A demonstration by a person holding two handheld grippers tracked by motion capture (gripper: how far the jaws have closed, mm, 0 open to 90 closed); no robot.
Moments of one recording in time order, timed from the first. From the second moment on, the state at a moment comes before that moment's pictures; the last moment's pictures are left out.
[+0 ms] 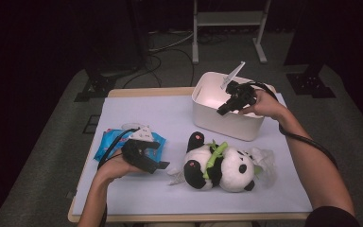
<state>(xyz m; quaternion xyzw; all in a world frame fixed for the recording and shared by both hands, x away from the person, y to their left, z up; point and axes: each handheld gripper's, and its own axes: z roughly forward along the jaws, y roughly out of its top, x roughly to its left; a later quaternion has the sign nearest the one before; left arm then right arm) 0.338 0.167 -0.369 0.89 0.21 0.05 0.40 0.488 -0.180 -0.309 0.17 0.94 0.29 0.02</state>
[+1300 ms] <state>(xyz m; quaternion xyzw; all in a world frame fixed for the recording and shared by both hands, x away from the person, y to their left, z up) 0.336 0.174 -0.368 0.88 0.22 0.05 0.41 0.439 -0.163 -0.308 0.10 0.95 0.28 0.00</state>
